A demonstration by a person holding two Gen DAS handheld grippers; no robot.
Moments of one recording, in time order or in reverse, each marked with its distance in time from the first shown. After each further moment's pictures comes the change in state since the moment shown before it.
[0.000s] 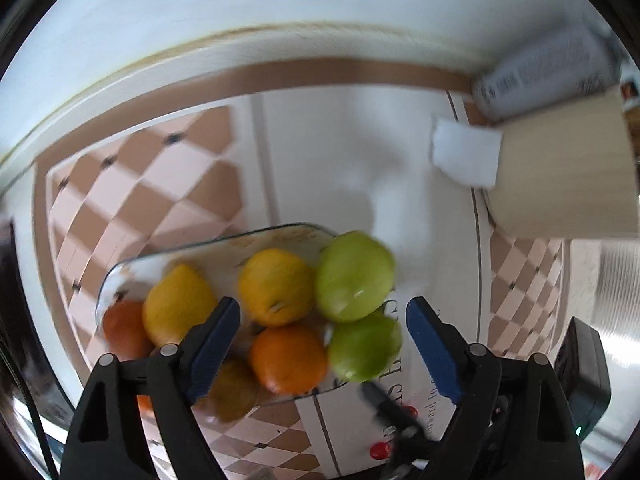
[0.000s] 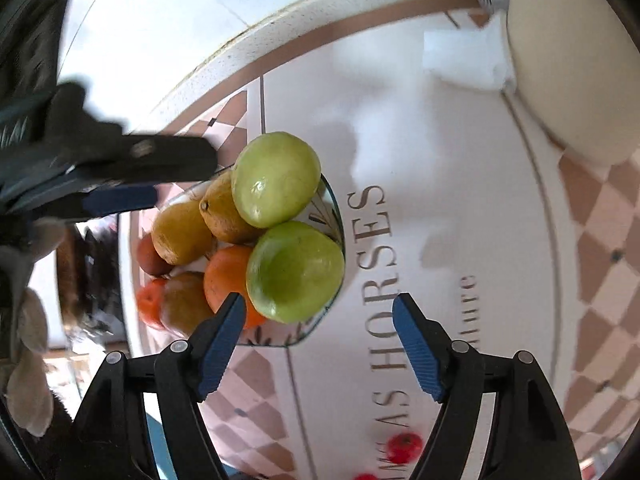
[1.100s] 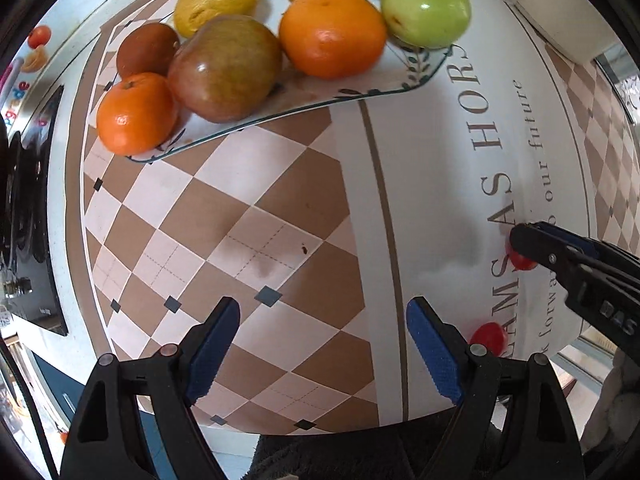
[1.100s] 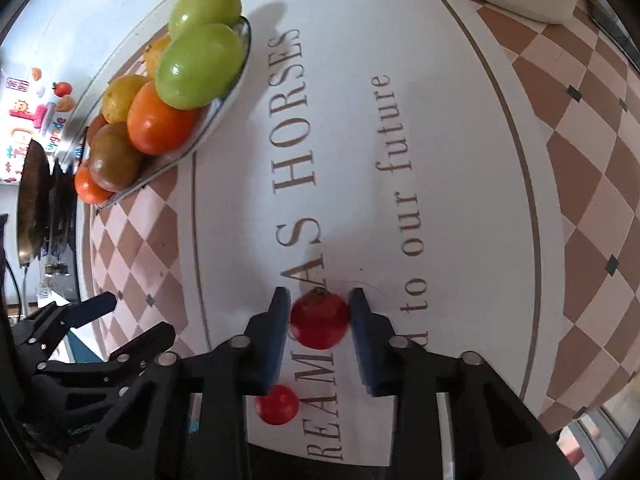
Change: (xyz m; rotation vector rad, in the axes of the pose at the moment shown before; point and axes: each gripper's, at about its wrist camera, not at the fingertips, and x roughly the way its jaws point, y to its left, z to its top) left arm 0.074 -0.006 -0.216 0.031 0.033 0.251; right arm 0.008 -0.063 -0.124 -0.016 0.073 -0.067
